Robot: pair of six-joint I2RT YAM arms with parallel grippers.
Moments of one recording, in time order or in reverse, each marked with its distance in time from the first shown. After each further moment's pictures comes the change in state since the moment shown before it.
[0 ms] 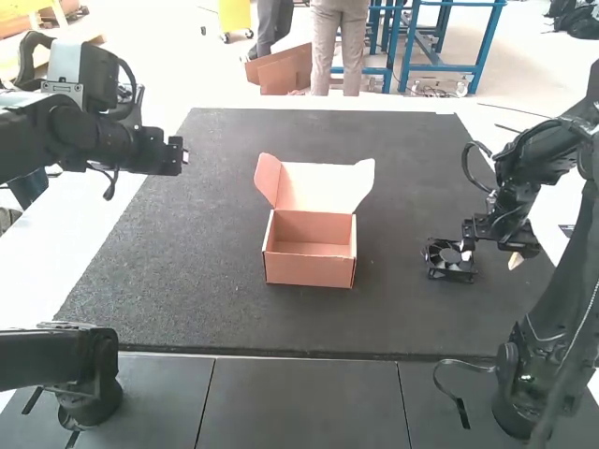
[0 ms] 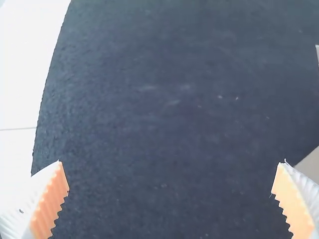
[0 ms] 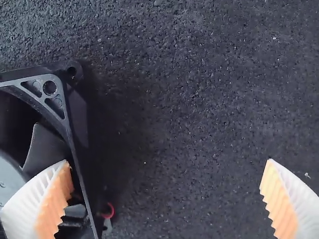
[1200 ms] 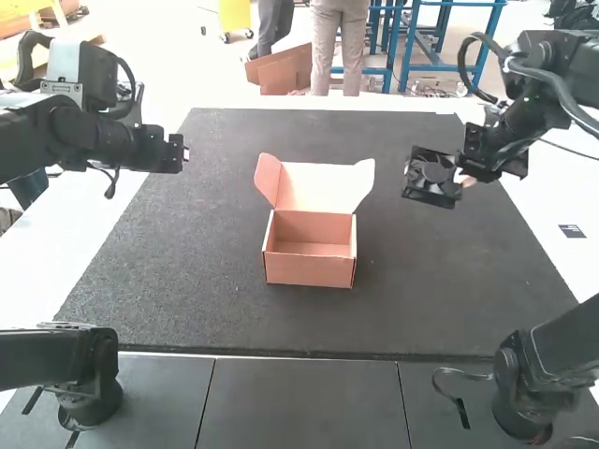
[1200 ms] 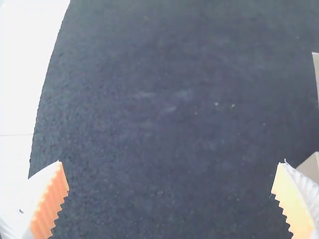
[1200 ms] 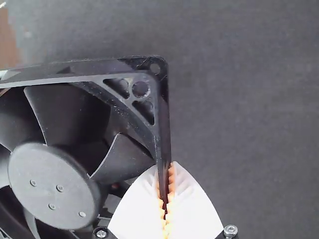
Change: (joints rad) left arm 0.007 0.001 -0.007 0.029 0.019 0.000; right arm 0.256 -0.491 0.211 -0.343 -0.235 0.323
